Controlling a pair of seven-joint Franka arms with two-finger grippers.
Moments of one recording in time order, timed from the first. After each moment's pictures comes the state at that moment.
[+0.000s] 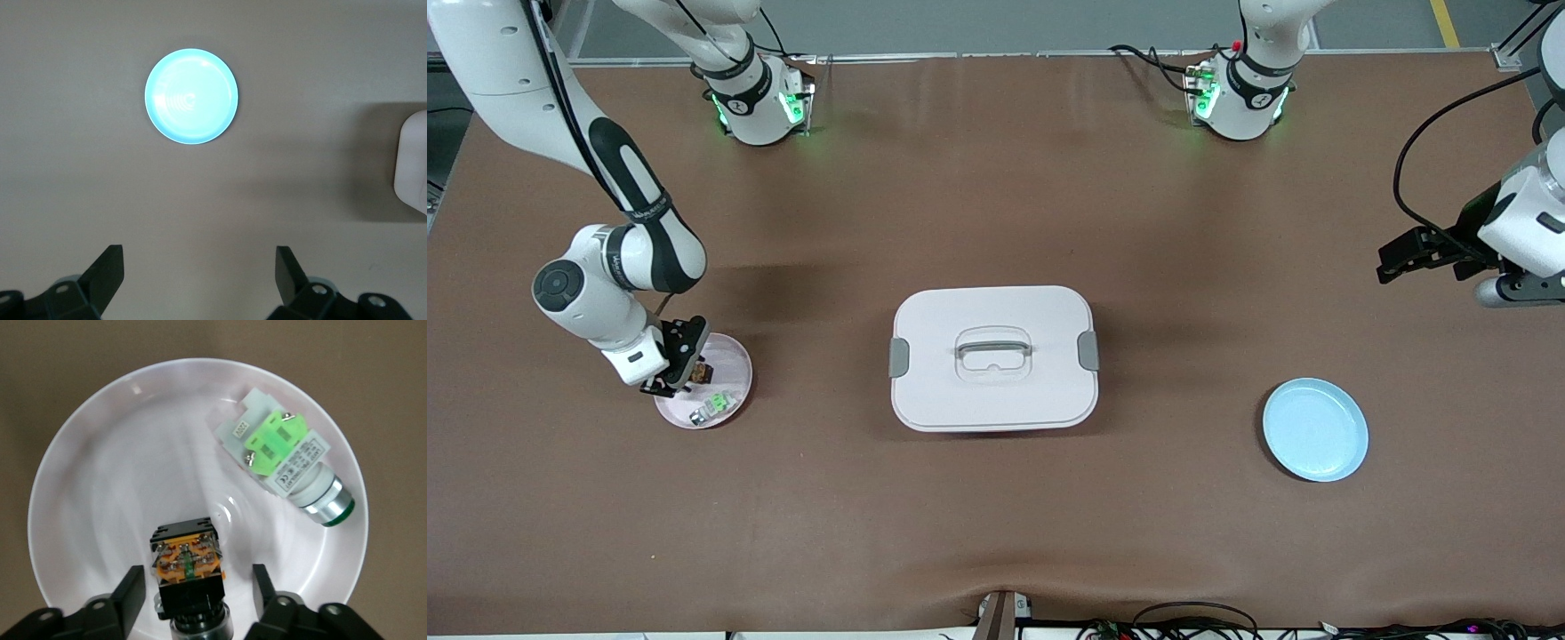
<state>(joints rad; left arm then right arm) 0.50 0.07 -0.56 -1.62 0.04 1.67 -0.09 -0.14 0.49 0.03 -2.14 -0.04 2.72 -1.42</state>
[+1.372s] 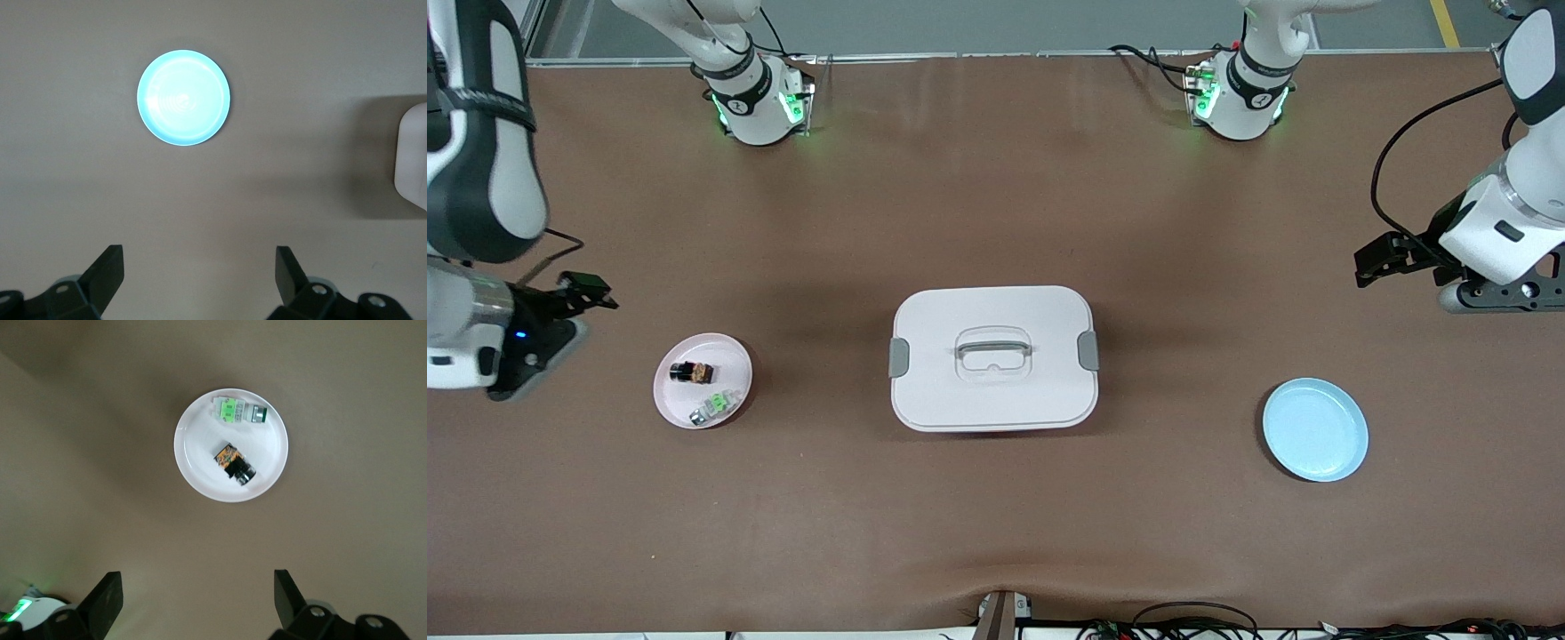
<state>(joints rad) -0.04 0.07 -0.05 -1.61 0.04 1.67 -0.09 -0.12 0.32 0.05 -1.46 -0.05 1.54 -0.78</state>
